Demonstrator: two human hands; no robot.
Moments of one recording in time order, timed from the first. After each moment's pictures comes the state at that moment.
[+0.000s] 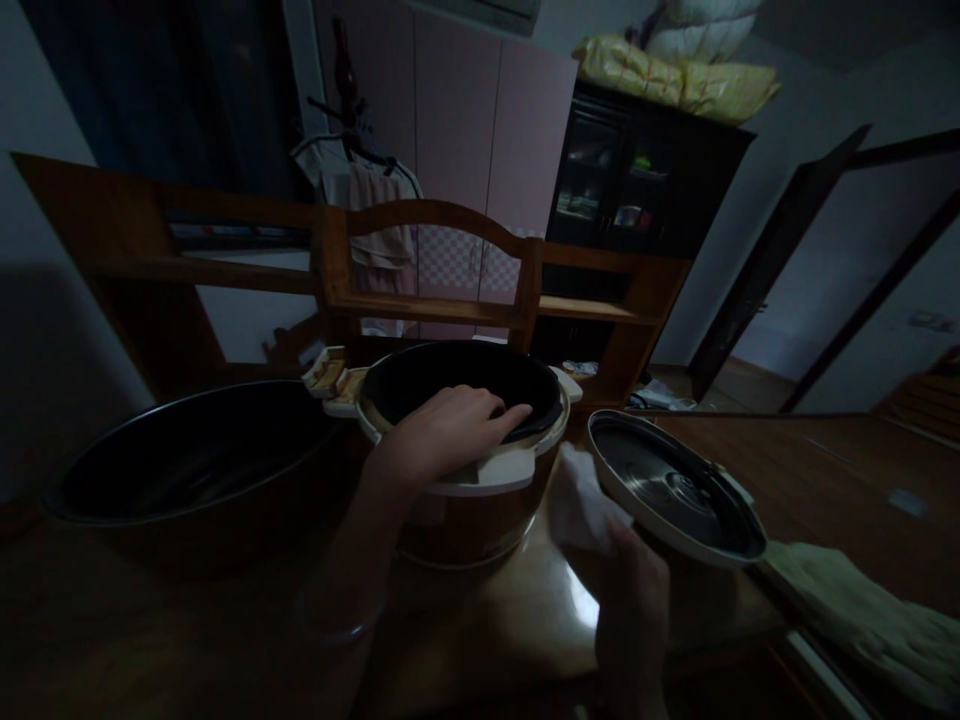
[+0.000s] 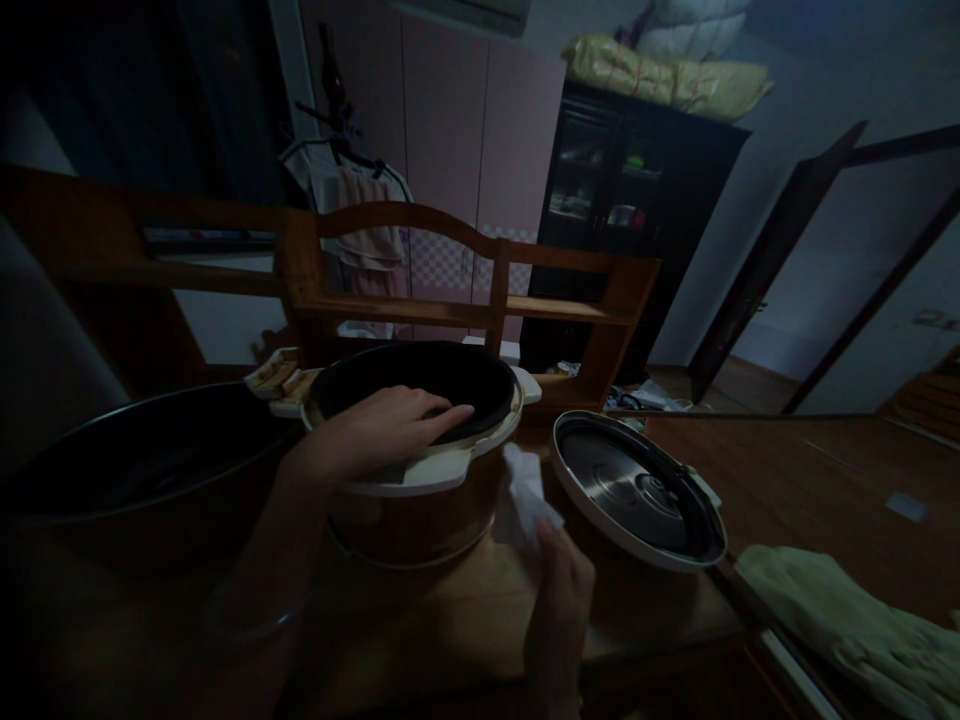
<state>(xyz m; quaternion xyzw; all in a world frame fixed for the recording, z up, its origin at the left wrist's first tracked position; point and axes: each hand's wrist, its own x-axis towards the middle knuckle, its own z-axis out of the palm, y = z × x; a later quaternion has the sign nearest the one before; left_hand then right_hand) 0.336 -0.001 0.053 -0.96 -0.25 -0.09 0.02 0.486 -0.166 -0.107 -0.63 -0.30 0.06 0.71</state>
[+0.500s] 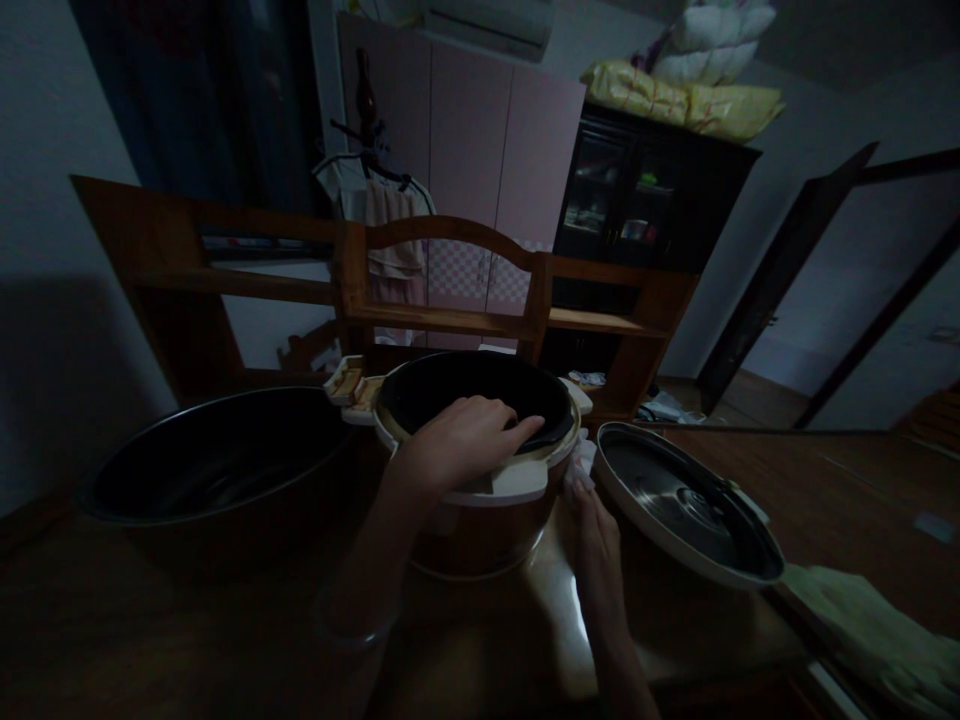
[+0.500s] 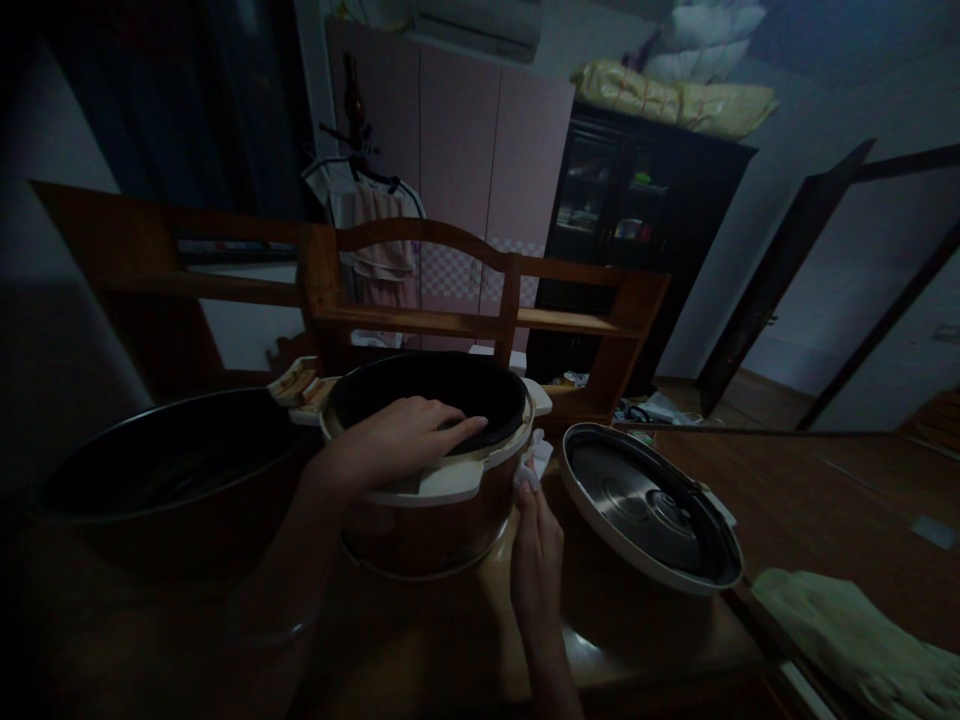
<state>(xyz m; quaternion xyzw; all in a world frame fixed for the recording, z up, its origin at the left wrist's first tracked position) 0.332 -0.003 0.055 -0.97 -0.20 -0.06 0.13 0.478 -0.114 -0.090 -0.58 -0.38 0.17 0.70</state>
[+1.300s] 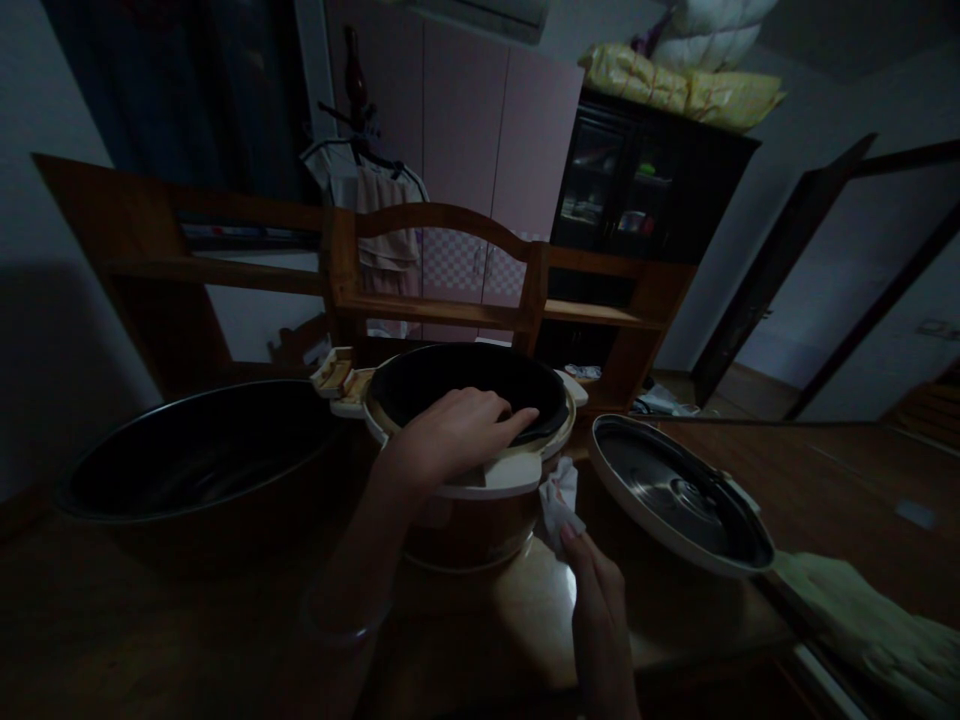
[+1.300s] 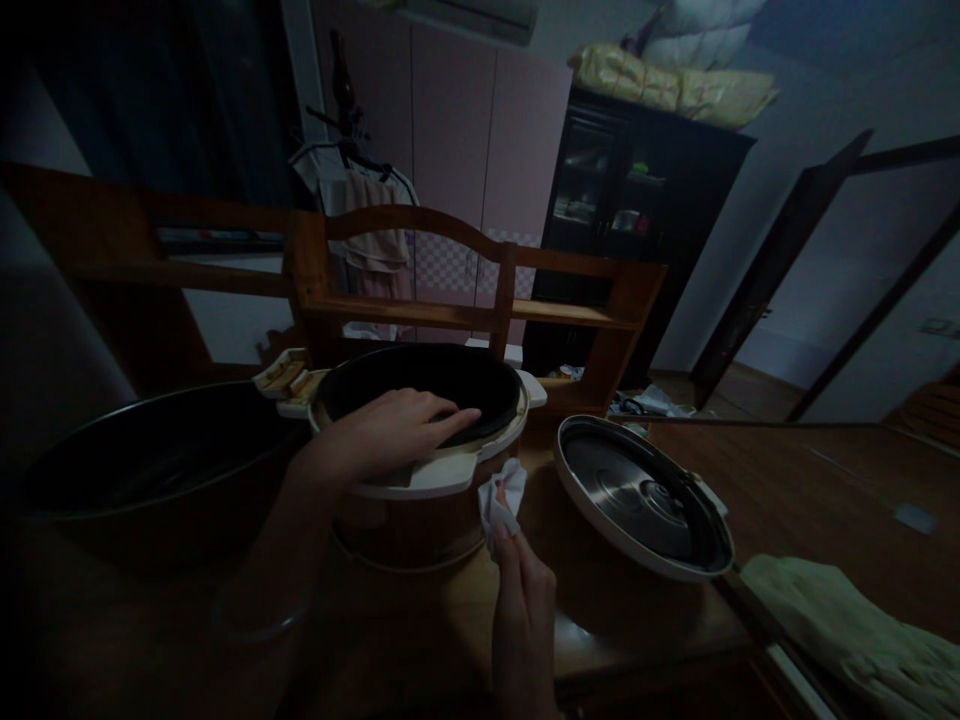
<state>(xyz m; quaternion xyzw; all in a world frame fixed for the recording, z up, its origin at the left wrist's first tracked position) 0.335 0.002 0.051 -0.97 -0.21 -0.08 0.10 0.452 -0.155 -0.093 -0.63 -0.34 0.21 0.67</state>
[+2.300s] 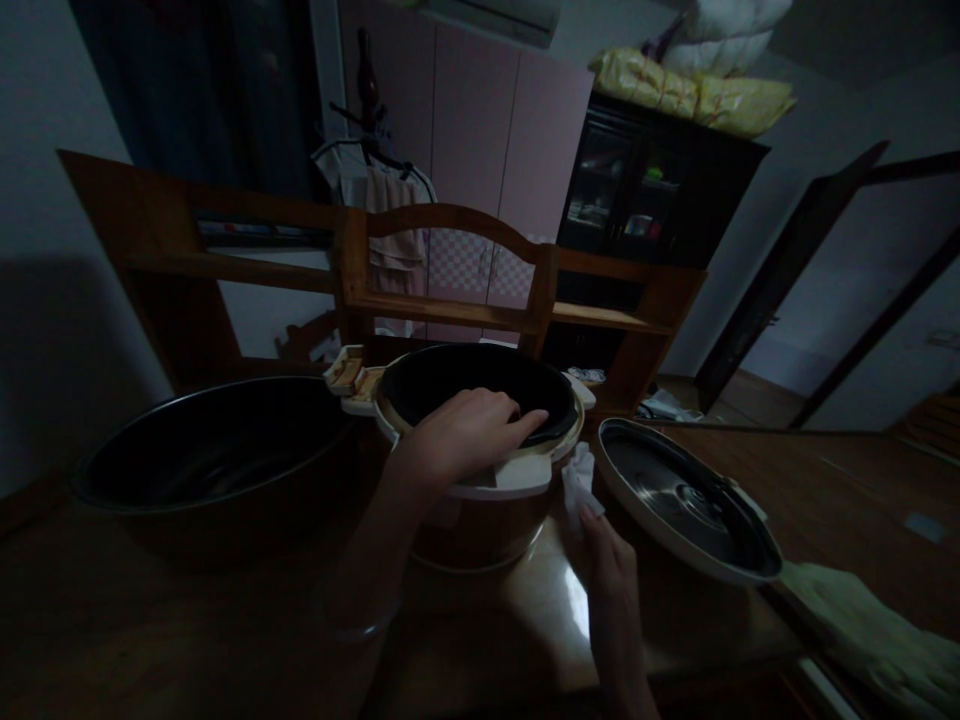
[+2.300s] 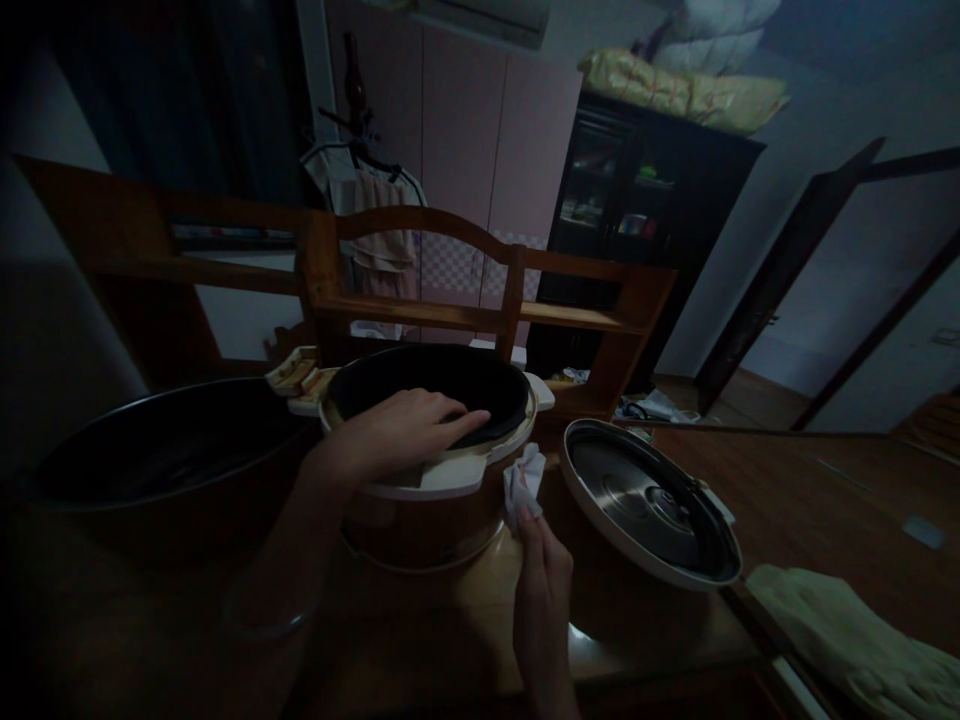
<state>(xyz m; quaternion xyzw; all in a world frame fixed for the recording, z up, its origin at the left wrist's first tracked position) 0.334 -0.001 0.053 -0.97 -0.21 -0.08 0.10 0.469 -0.144 -0.091 -0.62 -0.36 0.19 0.67</state>
